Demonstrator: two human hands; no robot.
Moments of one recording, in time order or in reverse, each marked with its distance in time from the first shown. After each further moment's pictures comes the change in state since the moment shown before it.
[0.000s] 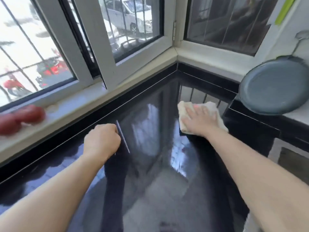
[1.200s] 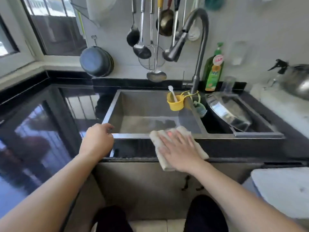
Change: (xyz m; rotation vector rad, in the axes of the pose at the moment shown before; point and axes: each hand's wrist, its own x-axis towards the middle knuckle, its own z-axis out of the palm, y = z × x) left_hand -0.398 0.087 0.077 -0.332 -0.116 0.777; right_hand -0.633 0.026 -0.046 0.035 -0.071 0.534
